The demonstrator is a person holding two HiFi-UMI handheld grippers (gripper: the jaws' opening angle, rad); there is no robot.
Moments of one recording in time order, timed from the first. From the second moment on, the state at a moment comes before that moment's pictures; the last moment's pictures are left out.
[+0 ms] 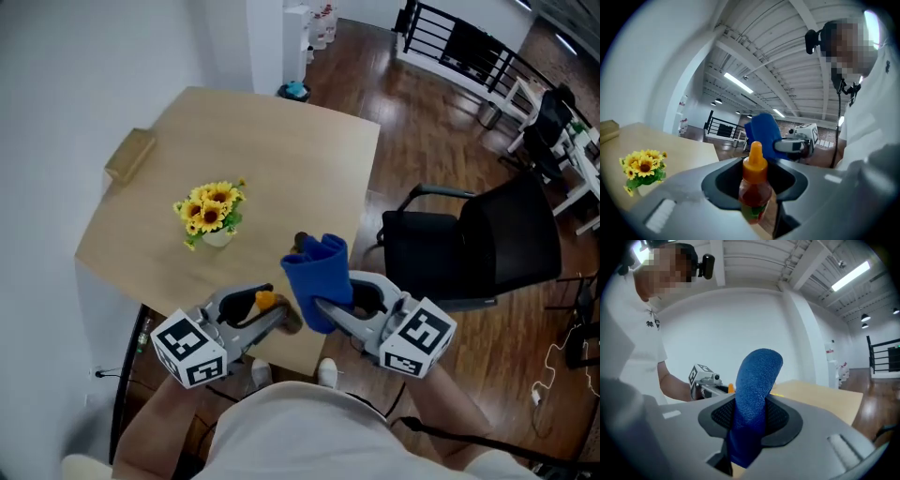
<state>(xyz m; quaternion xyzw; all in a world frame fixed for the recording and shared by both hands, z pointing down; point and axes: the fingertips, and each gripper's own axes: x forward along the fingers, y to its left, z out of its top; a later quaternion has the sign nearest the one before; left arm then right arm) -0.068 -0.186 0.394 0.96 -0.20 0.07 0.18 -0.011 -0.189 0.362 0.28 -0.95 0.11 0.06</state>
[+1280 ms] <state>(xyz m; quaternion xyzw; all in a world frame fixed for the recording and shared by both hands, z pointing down) -0.091 -0.208 0.305 0.93 -0.32 -0.03 0.20 -0.052 -0.133 0.347 0.16 -0.98 0.02 0.10</state>
